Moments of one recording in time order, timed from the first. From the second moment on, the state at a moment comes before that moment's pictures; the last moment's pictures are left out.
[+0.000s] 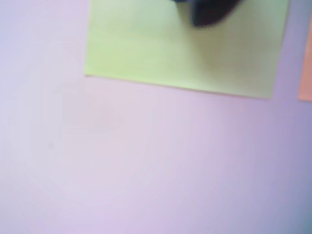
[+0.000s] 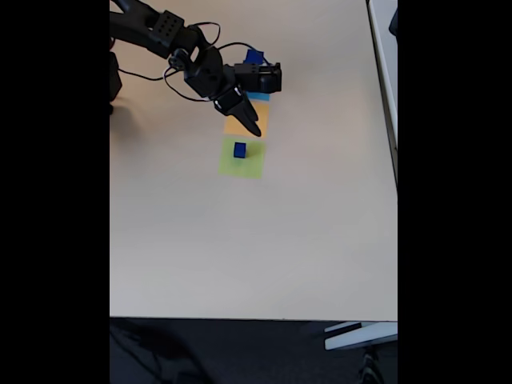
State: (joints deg) arm 19.3 95.4 101.2 37.0 59.3
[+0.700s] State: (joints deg) arm 7.6 99.1 99.2 44.3 72.7
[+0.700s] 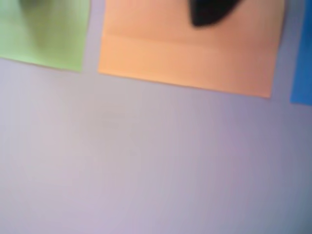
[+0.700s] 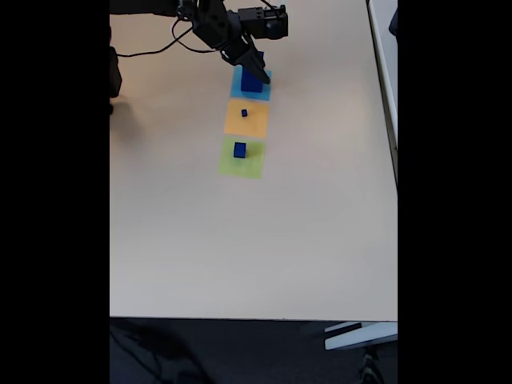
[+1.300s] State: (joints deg) arm 5.6 99.1 123.1 19.5 73.1
